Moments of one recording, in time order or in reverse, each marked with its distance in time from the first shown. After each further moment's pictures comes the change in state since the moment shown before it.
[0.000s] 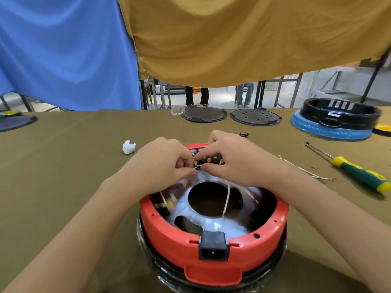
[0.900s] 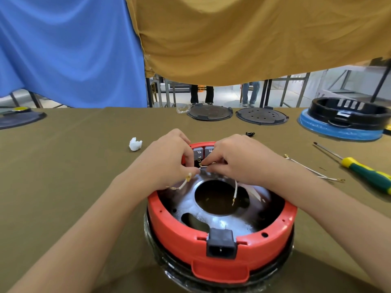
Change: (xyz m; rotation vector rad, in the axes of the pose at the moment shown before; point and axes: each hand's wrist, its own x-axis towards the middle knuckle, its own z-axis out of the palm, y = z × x) left_hand 0.001 -0.006 0.006 -0.026 0.014 -0.115; right_hand 0.009 -0.004 0.002 -0.188 -0.074 0.006
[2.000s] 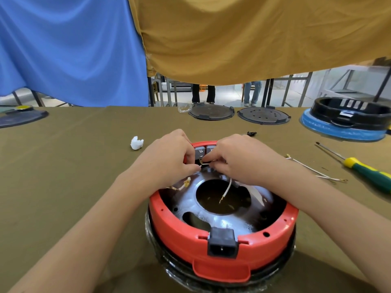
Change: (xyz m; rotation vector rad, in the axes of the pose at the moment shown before) left_hand 0.004 -0.001 0.003 0.041 0.014 0.008; right_hand 0.003 -0.004 -0.001 -0.095 -0.027 0.009
